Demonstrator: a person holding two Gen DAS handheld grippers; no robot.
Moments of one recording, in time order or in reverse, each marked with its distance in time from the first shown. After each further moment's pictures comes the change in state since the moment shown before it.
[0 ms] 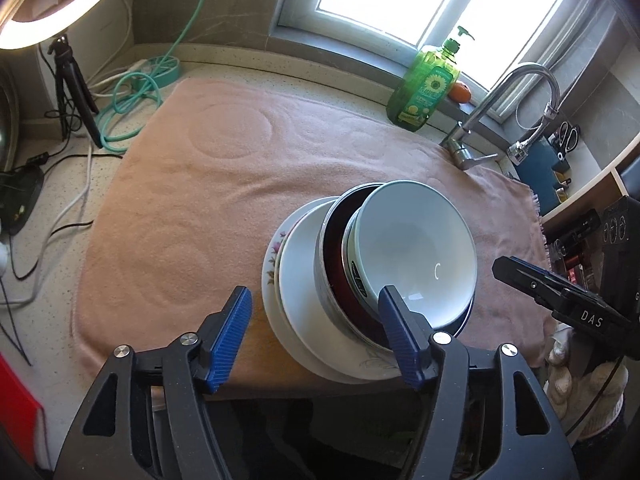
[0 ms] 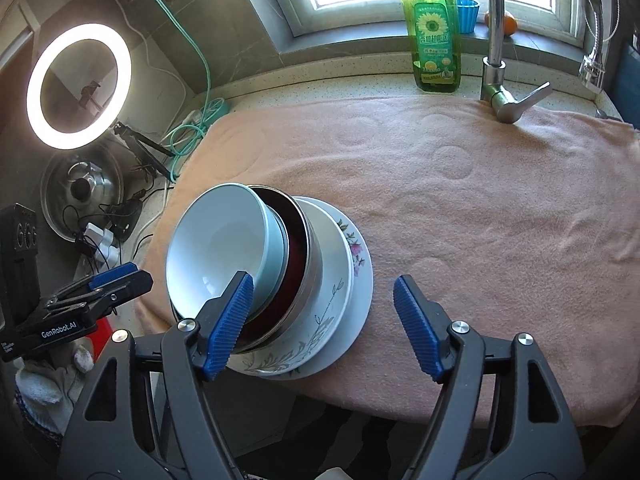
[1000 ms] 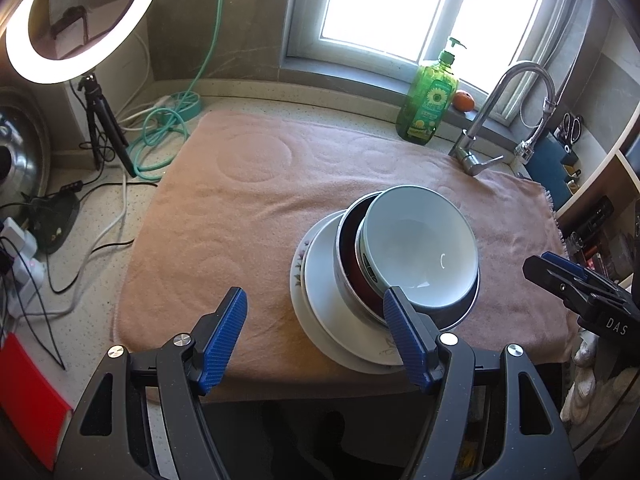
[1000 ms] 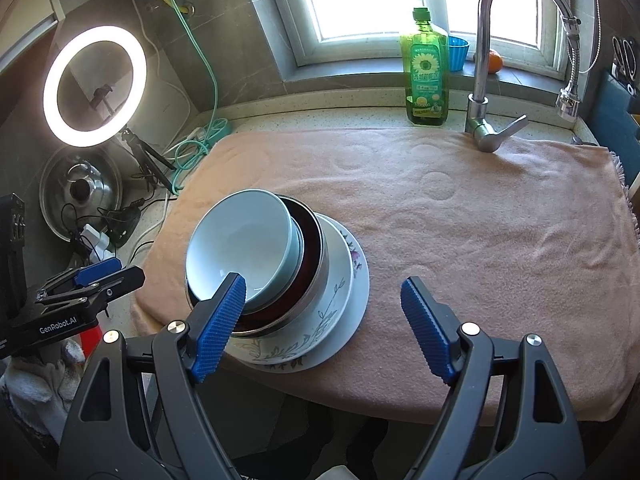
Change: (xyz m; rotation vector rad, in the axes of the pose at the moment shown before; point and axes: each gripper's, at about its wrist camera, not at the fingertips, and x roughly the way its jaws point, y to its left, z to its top) left arm -0.029 -0.006 -0.017 0.055 -0.096 0.094; right arm -0.033 0.021 -0.018 -0.011 -0.100 -0.051
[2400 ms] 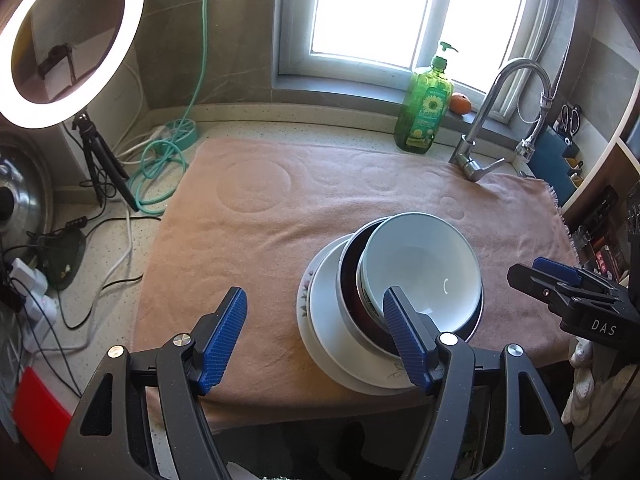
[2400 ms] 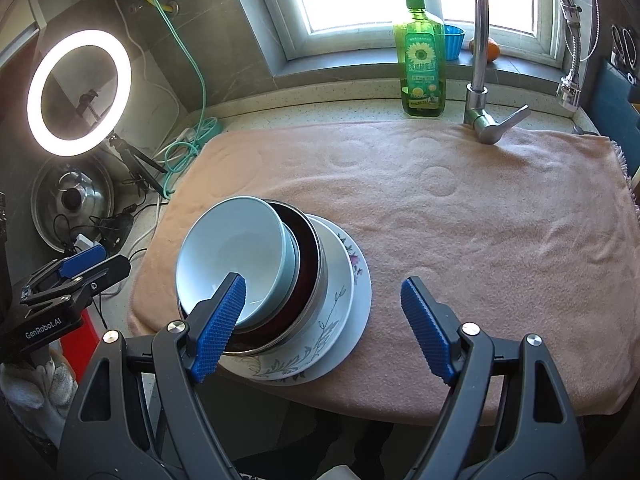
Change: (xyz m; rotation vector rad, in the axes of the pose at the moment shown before) left arm 0.000 -0.006 0.019 0.072 -0.041 0.036; right arm 0.019 -0.002 0.008 0.046 0.027 -0.018
